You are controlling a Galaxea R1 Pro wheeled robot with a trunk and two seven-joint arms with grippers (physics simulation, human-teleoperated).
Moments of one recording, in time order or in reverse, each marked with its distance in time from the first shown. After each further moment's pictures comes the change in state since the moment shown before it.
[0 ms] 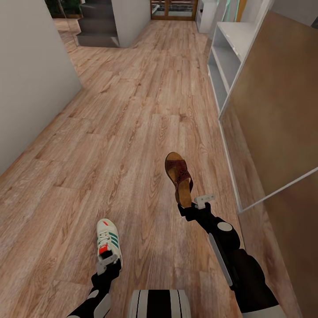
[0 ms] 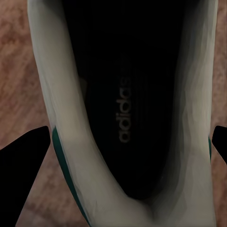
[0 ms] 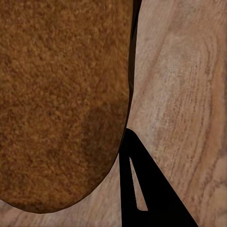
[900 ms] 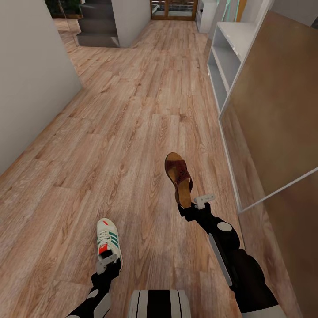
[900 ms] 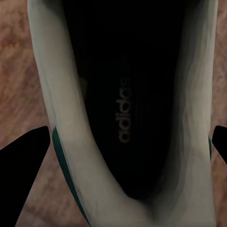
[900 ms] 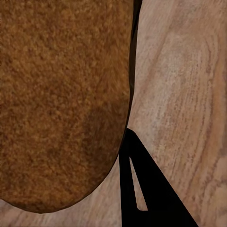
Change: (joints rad) left arm 0.000 0.001 -0.002 -0.005 0.000 0.001 0.000; right arm 0.000 0.001 0.001 0.003 0.000 0.000 0.000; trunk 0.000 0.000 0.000
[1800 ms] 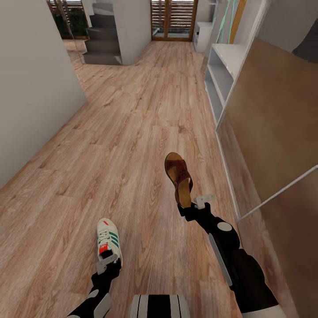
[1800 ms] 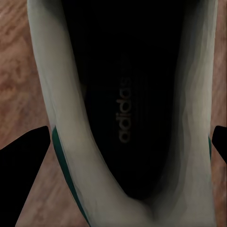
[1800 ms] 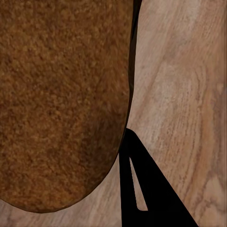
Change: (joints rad) left arm 0.000 -0.001 0.001 0.000 -0.001 0.000 -0.002; right arm 0.000 0.000 0.001 -0.003 -0.002 0.001 0.000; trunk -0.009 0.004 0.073
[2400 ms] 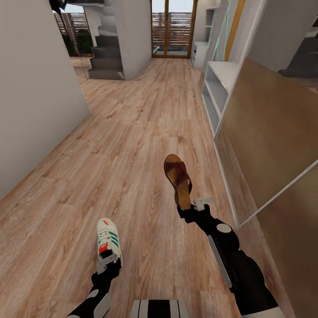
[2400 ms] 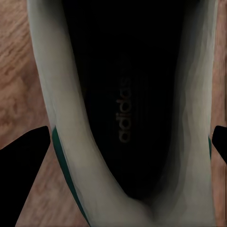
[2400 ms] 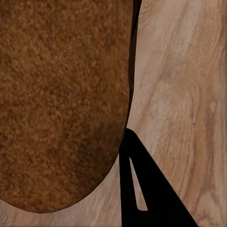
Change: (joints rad) left arm 0.000 0.001 -0.002 -0.002 -0.001 -0.001 0.000; right arm 0.009 0.000 0.005 0.007 0.000 -0.003 0.000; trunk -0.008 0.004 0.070
